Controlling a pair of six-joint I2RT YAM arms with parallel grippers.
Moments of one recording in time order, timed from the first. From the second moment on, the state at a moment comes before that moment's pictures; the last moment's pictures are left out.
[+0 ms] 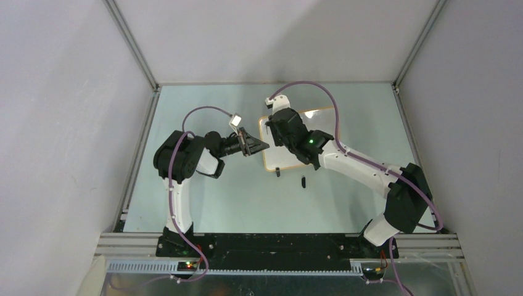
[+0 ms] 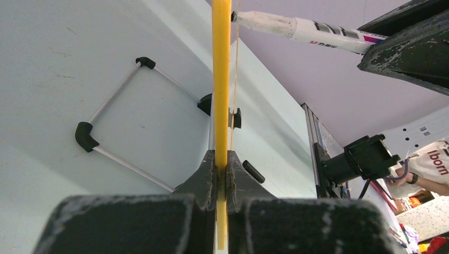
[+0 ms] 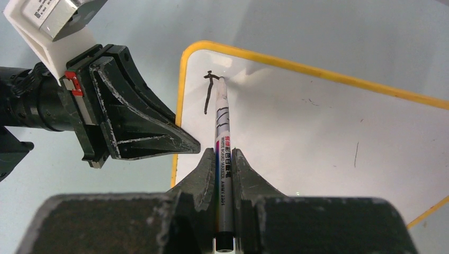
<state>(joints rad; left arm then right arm) -0.32 2.09 0.72 1.48 0.93 -0.84 0.85 1.58 1.31 -0.28 0.40 0.17</state>
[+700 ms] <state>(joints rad) -0.32 2.09 0.72 1.48 0.93 -0.84 0.83 1.56 1.31 -0.31 0.38 0.18</state>
